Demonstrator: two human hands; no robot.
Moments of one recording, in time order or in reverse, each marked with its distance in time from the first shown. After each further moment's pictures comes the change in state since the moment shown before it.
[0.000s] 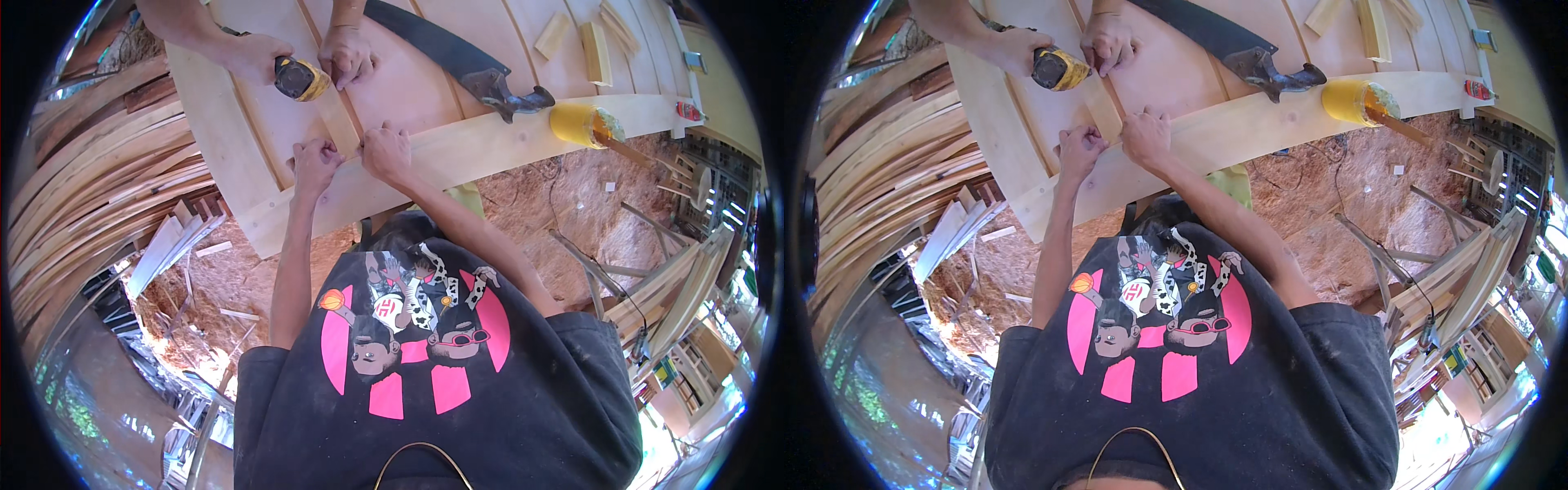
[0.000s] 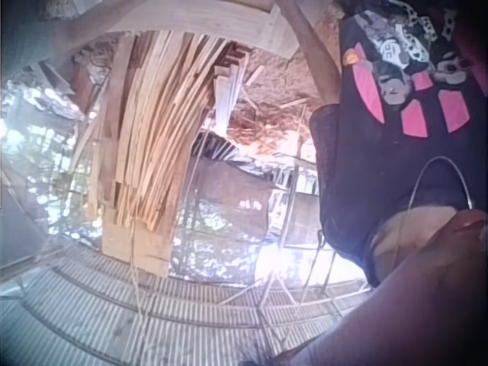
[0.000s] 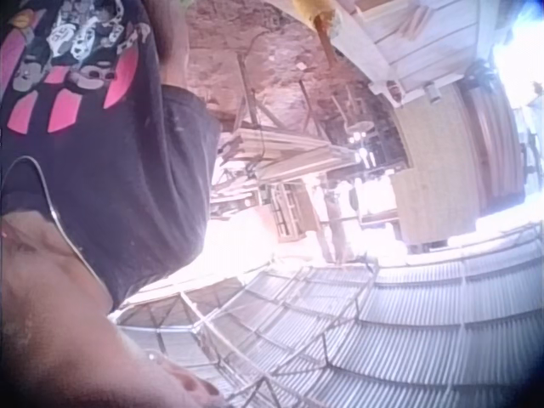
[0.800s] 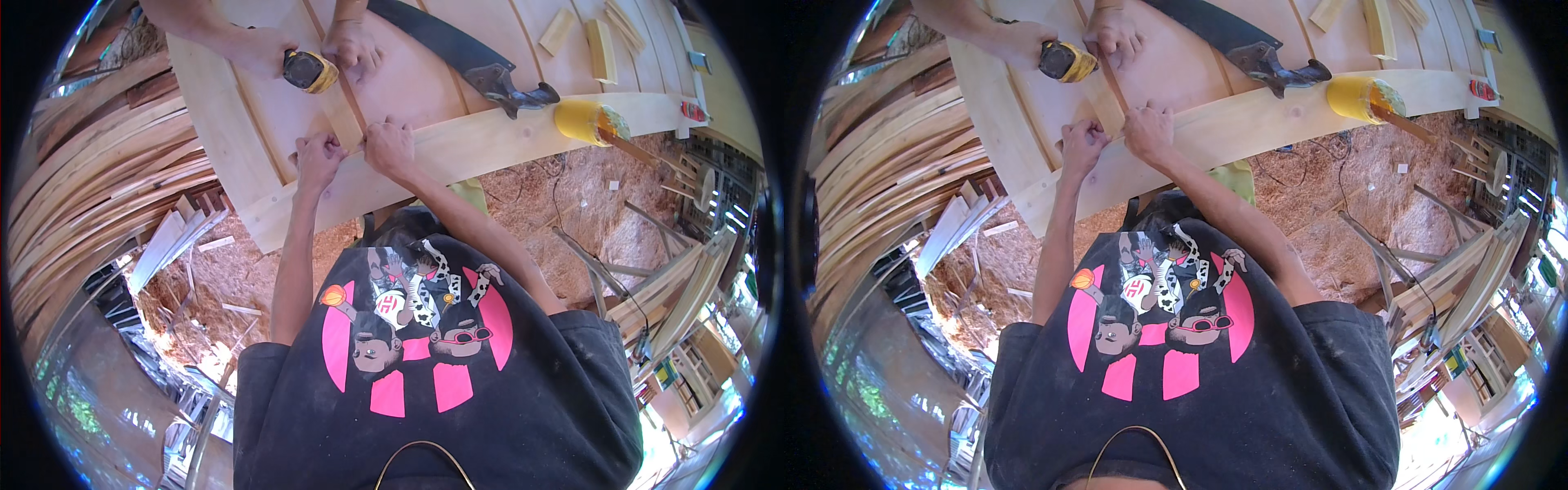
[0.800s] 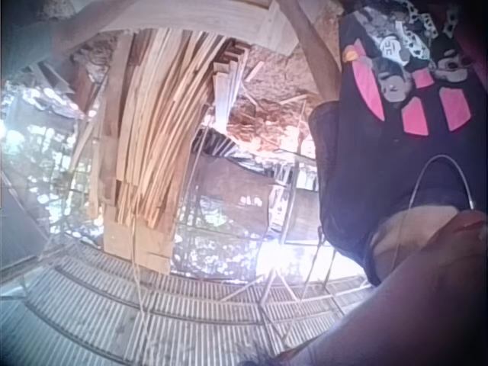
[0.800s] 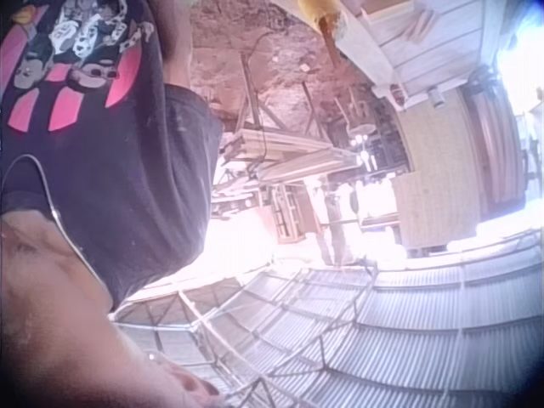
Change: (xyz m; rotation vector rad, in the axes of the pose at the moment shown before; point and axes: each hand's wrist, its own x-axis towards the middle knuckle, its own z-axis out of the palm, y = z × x) left_hand -0.002 -0.001 0.004 -0.032 0.032 0.026; right_hand 0.001 0.003 0.005 -0.003 0.024 -0.024
